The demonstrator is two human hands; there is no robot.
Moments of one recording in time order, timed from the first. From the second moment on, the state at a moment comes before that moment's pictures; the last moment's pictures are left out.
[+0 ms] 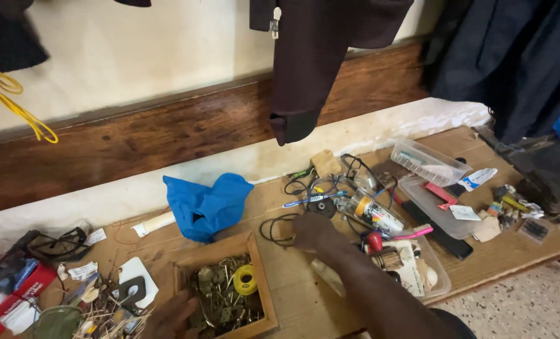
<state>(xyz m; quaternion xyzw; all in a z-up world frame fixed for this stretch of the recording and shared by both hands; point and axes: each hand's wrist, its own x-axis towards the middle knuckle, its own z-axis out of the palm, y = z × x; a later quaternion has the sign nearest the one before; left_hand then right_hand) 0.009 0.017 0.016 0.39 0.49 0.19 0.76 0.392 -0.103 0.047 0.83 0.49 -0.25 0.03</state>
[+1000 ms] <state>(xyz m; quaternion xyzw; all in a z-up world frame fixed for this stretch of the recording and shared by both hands) 0.070 -0.122 0.111 0.68 0.50 0.14 0.51 0.438 -0.132 0.078 0.87 0.40 -0.17 -0.25</state>
